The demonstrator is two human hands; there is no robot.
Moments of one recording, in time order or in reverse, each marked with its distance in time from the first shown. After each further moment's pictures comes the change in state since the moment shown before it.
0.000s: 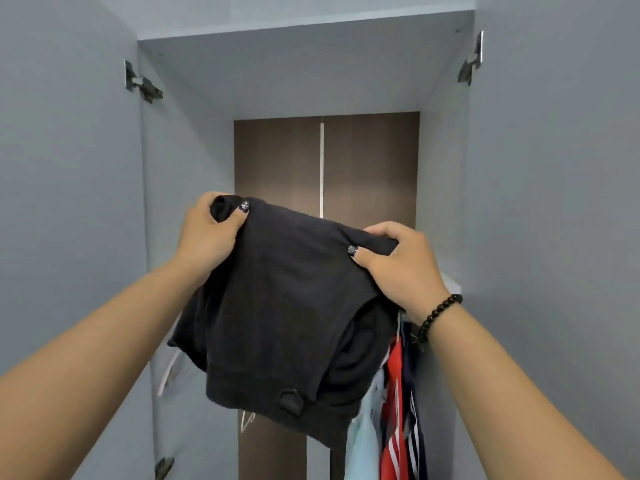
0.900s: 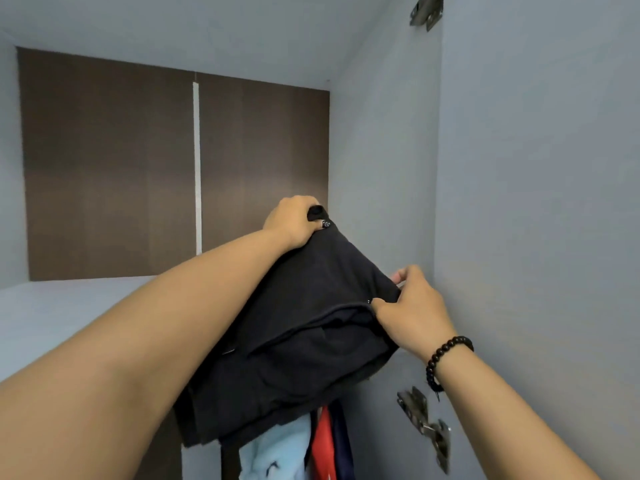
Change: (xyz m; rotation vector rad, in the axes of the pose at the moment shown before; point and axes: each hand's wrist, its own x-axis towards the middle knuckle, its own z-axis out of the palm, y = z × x) left_hand 0.153 -0.055 0.390 0.255 -0.636 0.405; right_hand 0.134 0.200 -0.032 -0.548 0.212 0.400
